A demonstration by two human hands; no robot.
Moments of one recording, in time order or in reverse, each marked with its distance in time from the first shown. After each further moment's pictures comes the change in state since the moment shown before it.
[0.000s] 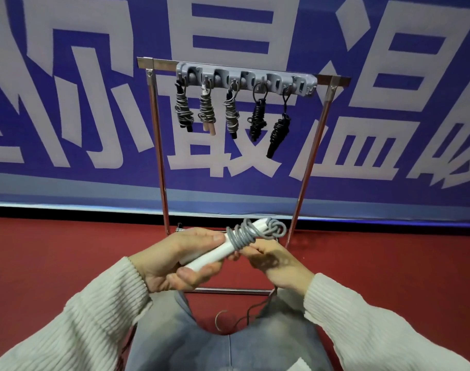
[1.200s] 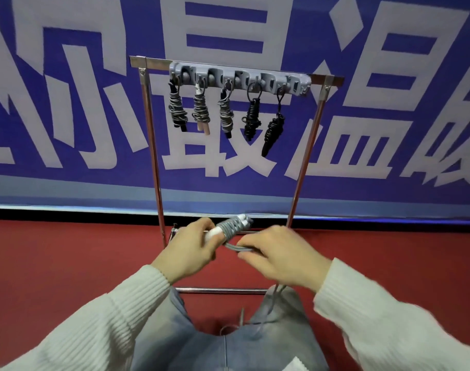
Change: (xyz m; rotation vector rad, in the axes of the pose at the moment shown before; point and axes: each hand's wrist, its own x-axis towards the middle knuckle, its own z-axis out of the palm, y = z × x) left_hand 0.050 -0.023 -0.023 1.156 0.855 0.162; right_hand -0.009 -0.020 -0.029 -0.657 0.108 -0.281
